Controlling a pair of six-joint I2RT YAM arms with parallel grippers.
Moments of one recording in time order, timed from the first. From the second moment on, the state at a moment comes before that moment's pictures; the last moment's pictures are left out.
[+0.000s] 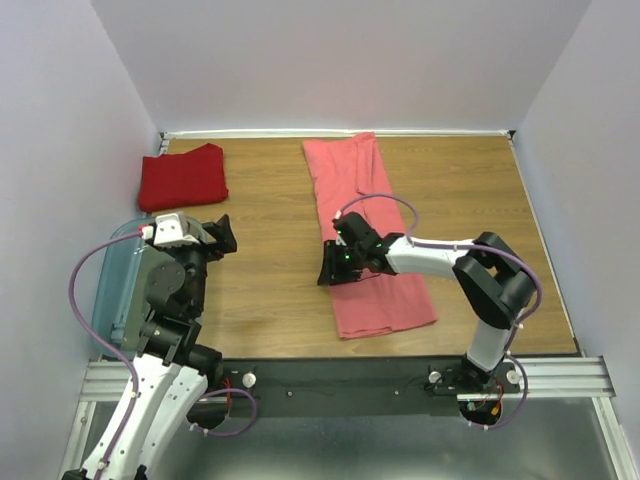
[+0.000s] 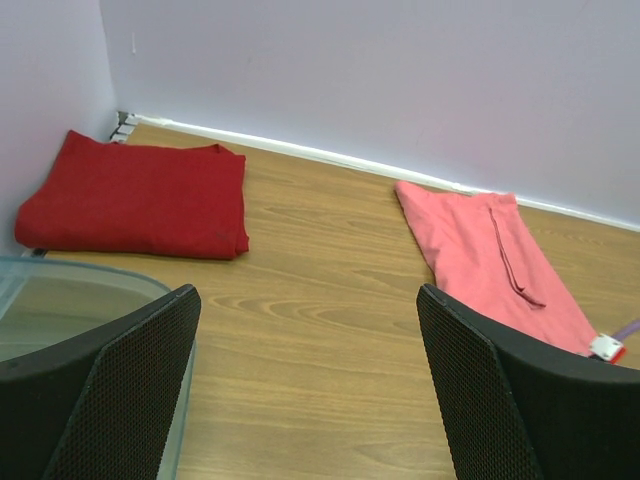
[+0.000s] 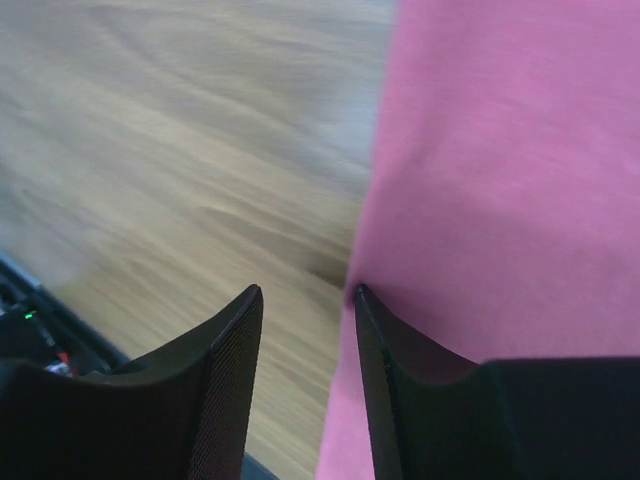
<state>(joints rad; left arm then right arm) -0.30 0.41 0.50 -0.01 -0.35 -0.22 0.78 1.79 1.01 -0.15 -0.20 0.71</state>
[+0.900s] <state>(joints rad) -0.30 0.71 0.60 -0.15 -0.03 -0.48 0.82 1.67 0.91 -0.28 -0.16 0.61</state>
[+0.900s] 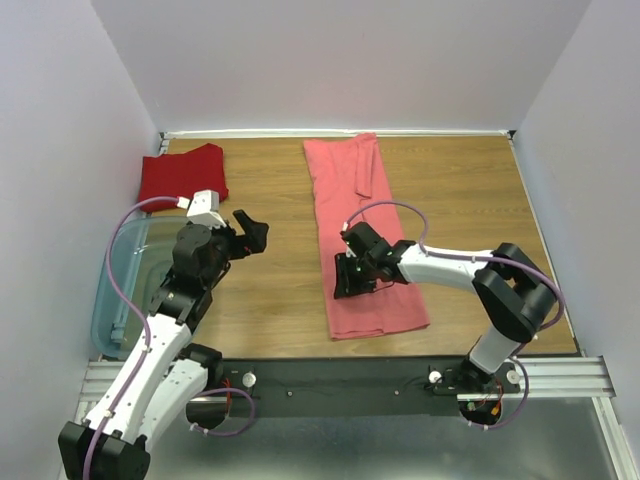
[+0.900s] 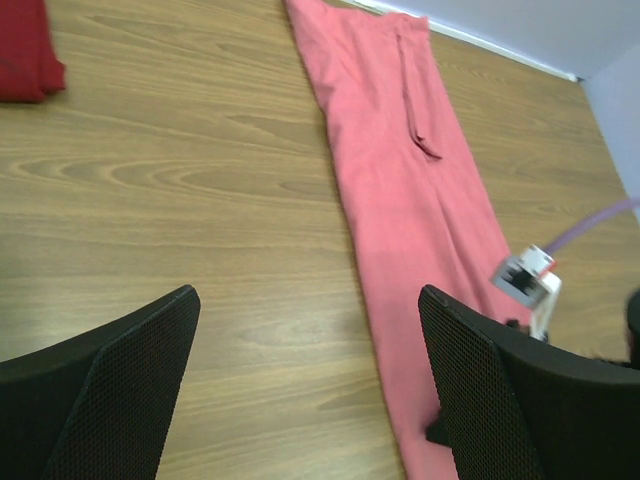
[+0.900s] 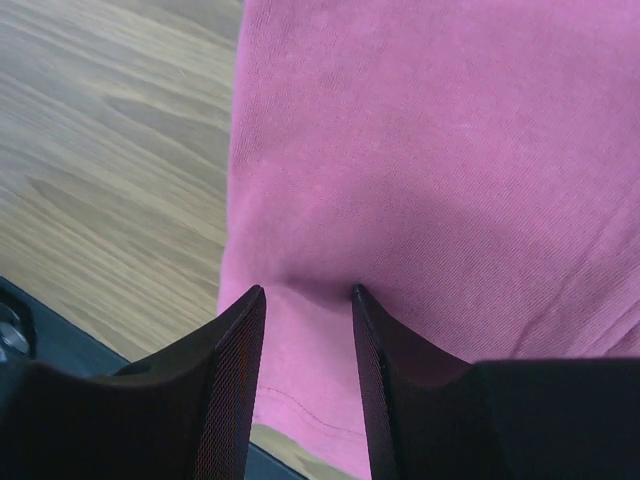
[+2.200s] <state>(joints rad) -0.74 1.05 0.61 -0.46 0.05 -0.69 0.64 1.05 0.53 -0.67 -0.05 0.76</state>
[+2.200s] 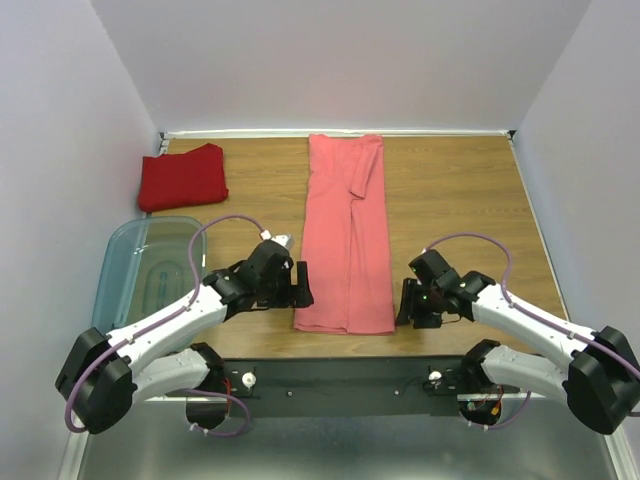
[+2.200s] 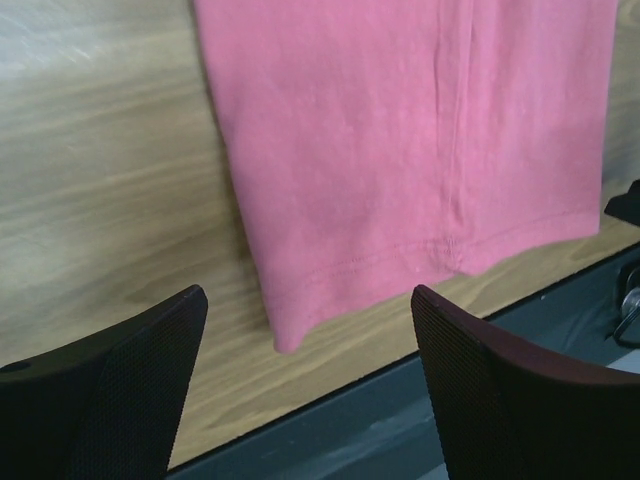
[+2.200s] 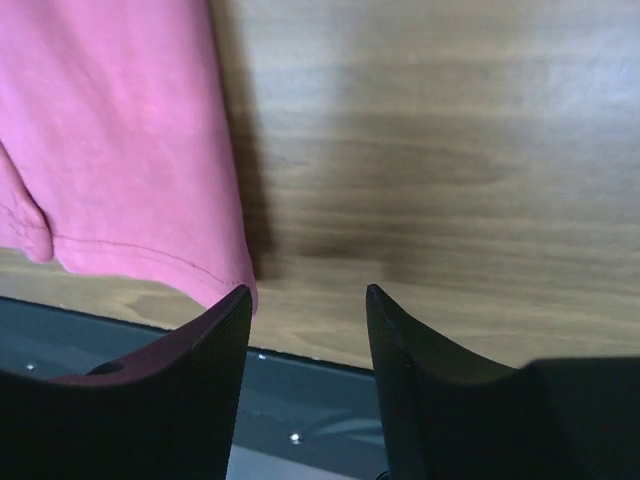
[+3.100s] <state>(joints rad) -0.82 1.08 0.60 -0.52 0.01 -0.78 0.64 1.05 0.52 -0.58 -0.17 0.81</state>
